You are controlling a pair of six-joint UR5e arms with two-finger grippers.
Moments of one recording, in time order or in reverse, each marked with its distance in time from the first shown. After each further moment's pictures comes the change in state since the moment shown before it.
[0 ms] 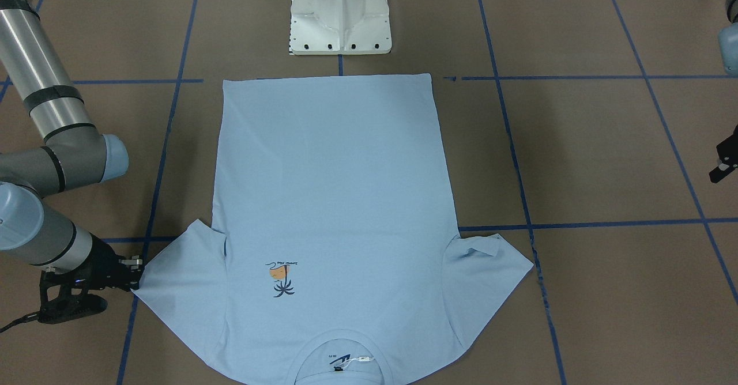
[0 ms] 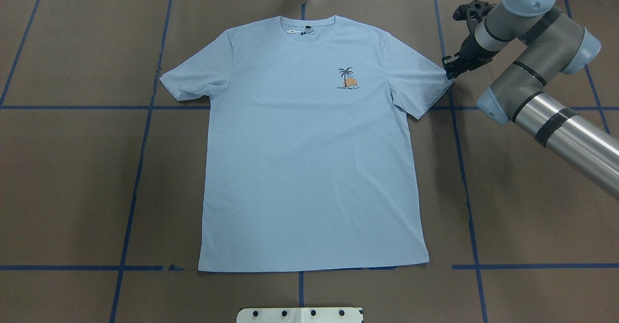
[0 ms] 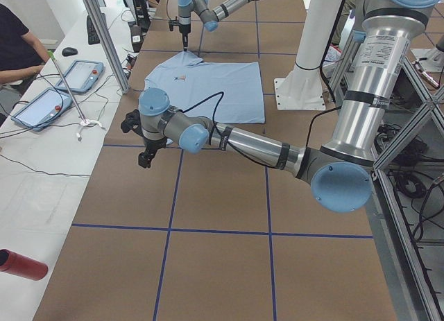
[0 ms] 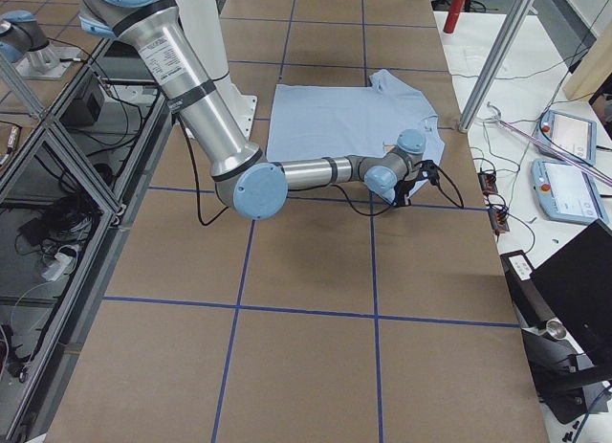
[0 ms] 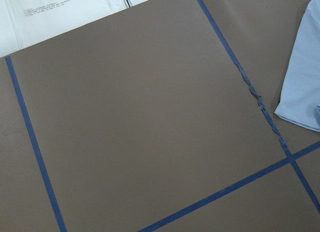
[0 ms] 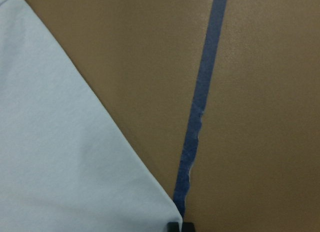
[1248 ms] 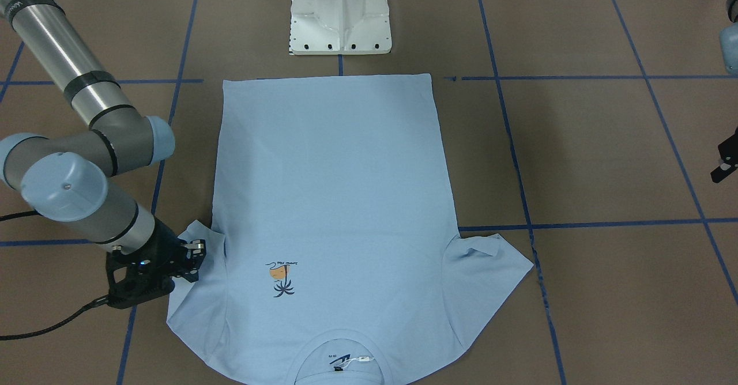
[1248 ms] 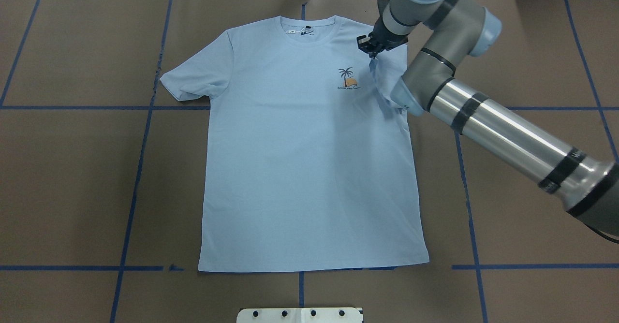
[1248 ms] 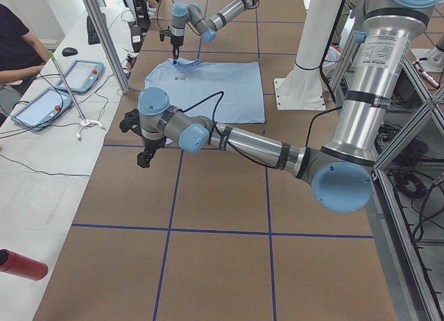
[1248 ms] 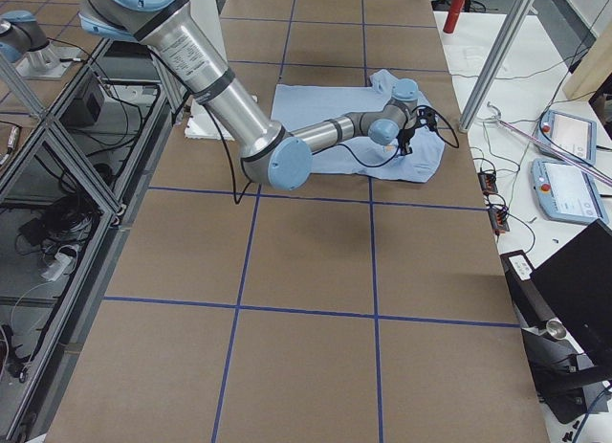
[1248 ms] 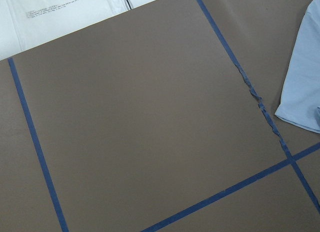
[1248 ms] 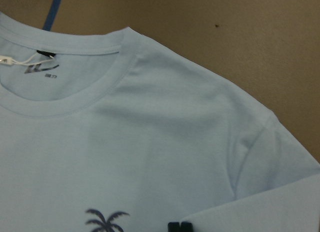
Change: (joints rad) left arm -0.016 0.000 -0.001 0.000 0.000 0.000; right arm -0.146 0.337 -0.138 -0.005 -0.196 0.178
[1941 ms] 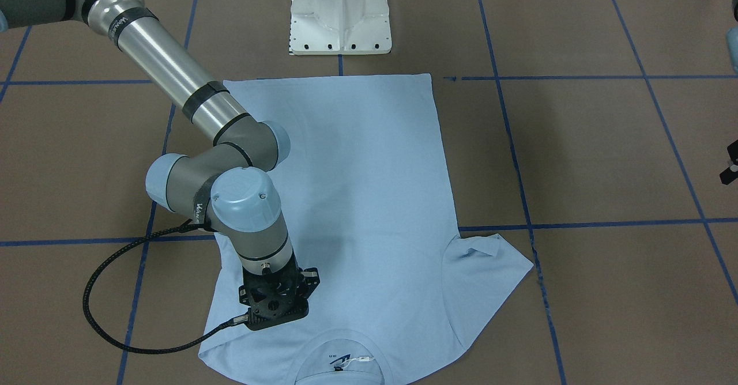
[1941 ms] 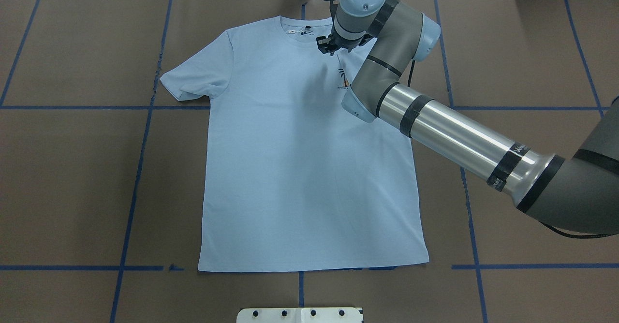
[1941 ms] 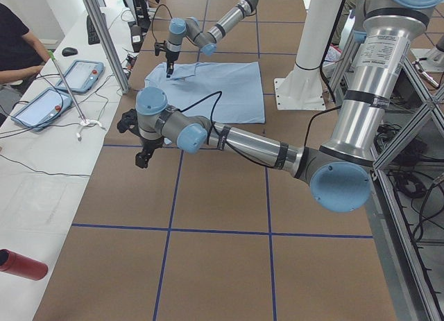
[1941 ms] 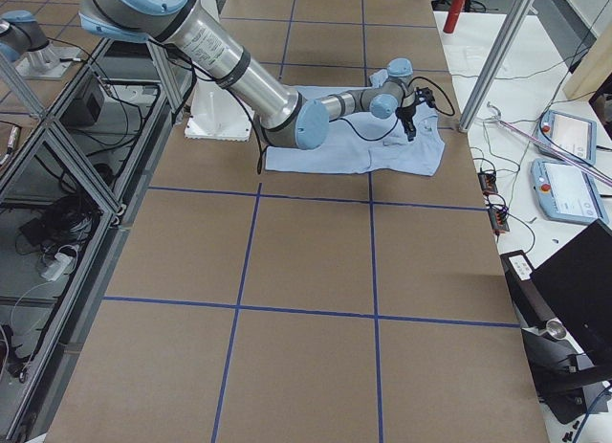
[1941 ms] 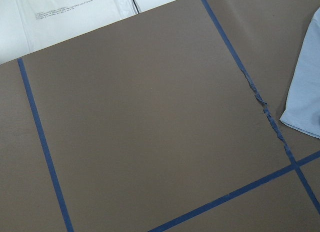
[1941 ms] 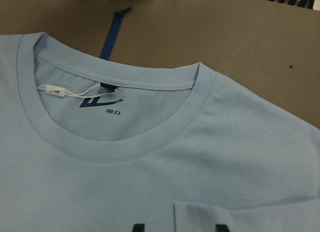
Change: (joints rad) left arm 0.001 -0.026 0.022 -0.016 0.001 -0.063; right arm -0.067 0.122 -0.136 0.010 -0.152 0.017
